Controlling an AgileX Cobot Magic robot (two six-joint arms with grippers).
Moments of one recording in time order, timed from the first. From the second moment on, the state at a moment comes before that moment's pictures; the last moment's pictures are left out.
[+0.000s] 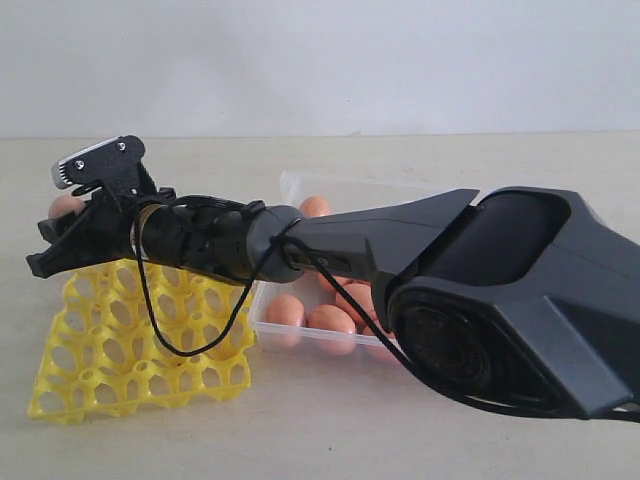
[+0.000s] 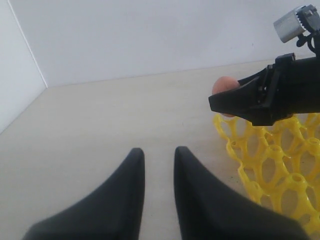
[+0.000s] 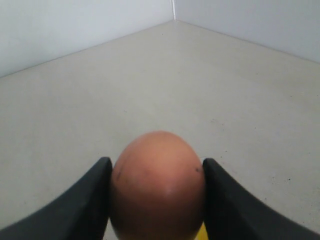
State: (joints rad) left arm 0.09 0.00 0.00 0.23 0.29 -0.09; right arm 0.87 2.58 -1.99 -0.65 -0.36 0.74
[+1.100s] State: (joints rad) left arm 0.08 0.00 0.00 0.23 0.29 -0.09; right arm 0.87 2.60 -2.00 -0.78 -0.29 0.88
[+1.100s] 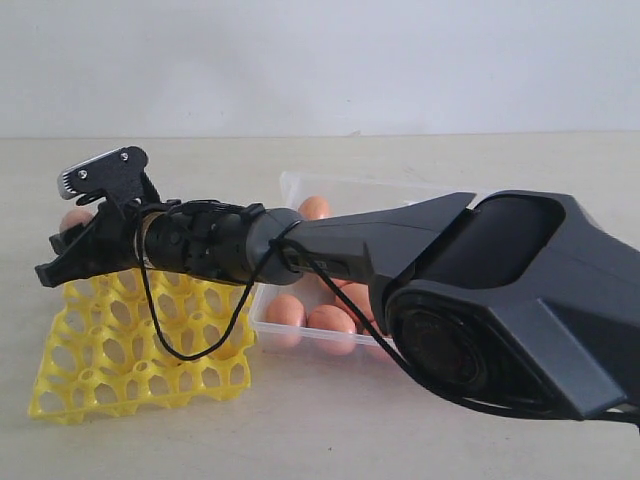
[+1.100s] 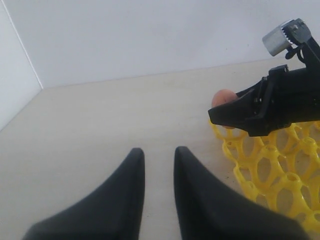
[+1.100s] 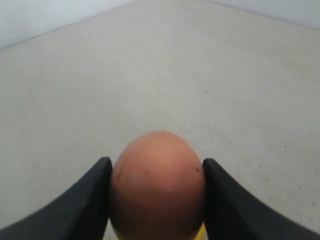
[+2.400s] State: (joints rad) left arm 0.09 0.00 0.00 0.23 0.29 -0.09; right arm 0.77 2.01 -1.46 -0.79 0.26 0.69
